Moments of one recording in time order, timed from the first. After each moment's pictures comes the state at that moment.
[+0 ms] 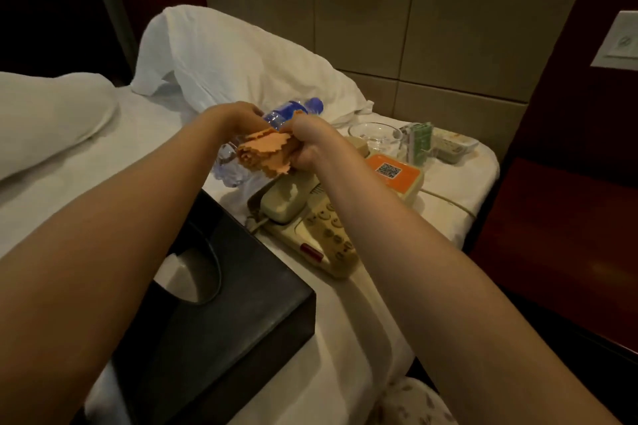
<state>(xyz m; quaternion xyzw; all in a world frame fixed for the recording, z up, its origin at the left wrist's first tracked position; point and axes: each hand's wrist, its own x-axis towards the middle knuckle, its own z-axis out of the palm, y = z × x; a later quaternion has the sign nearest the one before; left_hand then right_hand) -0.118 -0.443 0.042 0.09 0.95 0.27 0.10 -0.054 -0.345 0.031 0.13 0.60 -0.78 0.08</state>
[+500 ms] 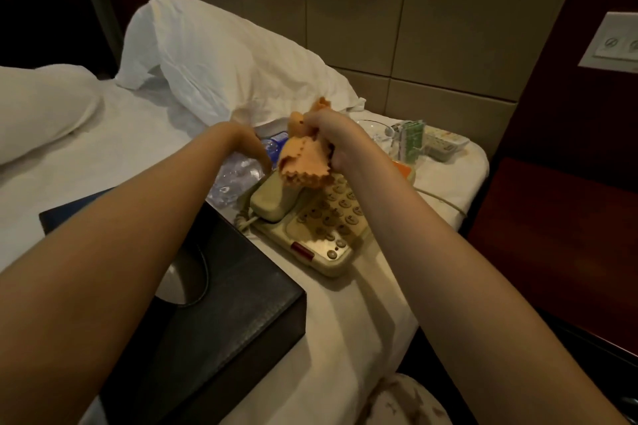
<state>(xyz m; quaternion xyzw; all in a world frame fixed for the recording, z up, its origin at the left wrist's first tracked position) -0.139 -0.437 0.007 0.08 0.97 0.18 0.17 -0.052 -0.304 0.023 0.15 0.69 -0.70 0.02</state>
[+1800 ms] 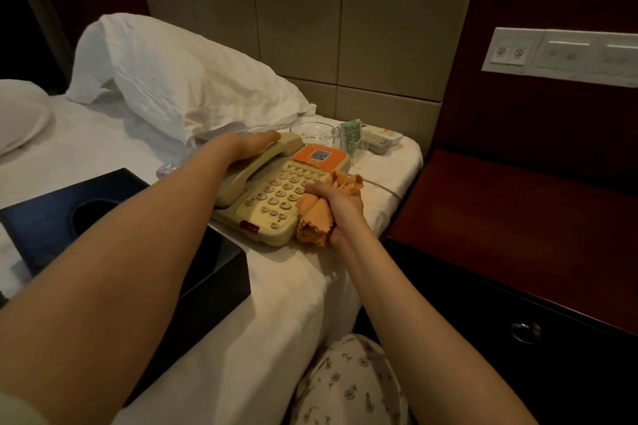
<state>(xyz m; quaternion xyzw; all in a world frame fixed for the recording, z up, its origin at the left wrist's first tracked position) -0.083 -0.379 0.008 0.05 0.95 0.27 0.15 0.029 -0.248 -0.081 0.24 0.48 -0.84 -0.13</state>
